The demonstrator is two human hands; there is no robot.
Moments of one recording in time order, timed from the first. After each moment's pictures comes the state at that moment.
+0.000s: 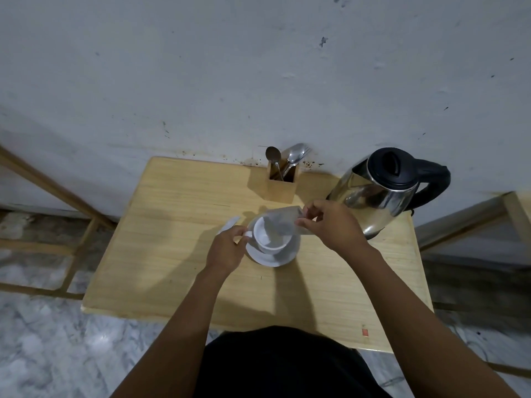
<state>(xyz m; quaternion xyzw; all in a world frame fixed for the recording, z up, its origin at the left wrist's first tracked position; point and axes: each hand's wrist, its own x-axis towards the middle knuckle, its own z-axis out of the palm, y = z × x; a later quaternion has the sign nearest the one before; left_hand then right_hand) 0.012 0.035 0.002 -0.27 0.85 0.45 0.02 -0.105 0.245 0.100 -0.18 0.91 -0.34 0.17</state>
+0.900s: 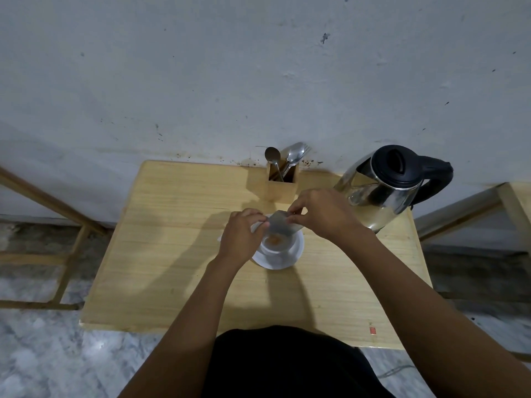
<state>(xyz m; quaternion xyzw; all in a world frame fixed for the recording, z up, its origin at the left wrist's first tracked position) -0.025 0.038 0.030 -0.15 0.90 0.41 -0.03 -0.119 0.206 0.125 -0.33 0.93 -0.12 0.11</state>
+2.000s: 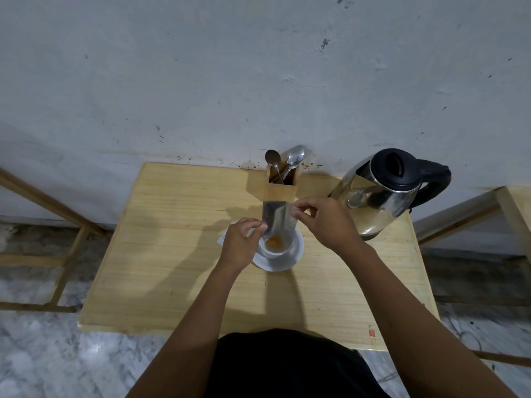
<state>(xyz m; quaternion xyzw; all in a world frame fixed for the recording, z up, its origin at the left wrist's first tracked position) -0.016 0.049 0.038 -0.23 0.79 0.56 -0.06 -0.105 0.219 0.109 -0.21 0.92 -0.31 0.10</state>
